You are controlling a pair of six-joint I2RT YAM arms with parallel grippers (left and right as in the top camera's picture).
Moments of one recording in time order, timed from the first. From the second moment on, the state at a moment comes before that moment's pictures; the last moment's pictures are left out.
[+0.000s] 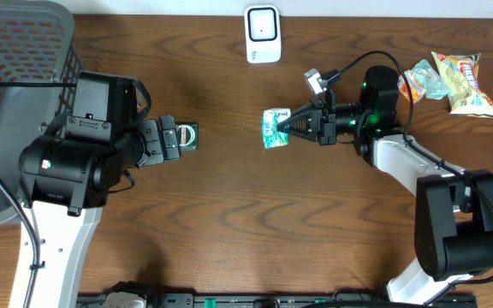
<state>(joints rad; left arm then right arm) -0.20 1.24 1.52 -1.31 -0.06 -0.33 0.15 1.82 0.96 0.56 -1.54 0.52</state>
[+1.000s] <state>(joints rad) -0.20 1.24 1.52 -1.31 -0.06 -0.33 0.15 1.82 0.96 0.56 -1.54 0.52</state>
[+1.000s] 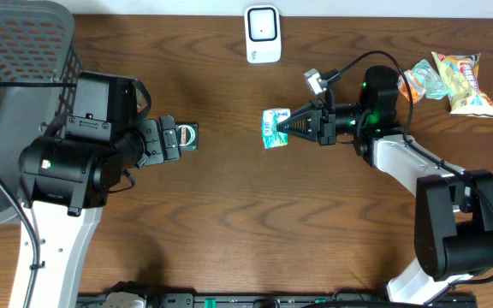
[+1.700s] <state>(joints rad) -0.20 1.24 1.52 -1.31 -0.06 -0.33 0.32 1.82 0.97 0.17 -1.09 0.51</state>
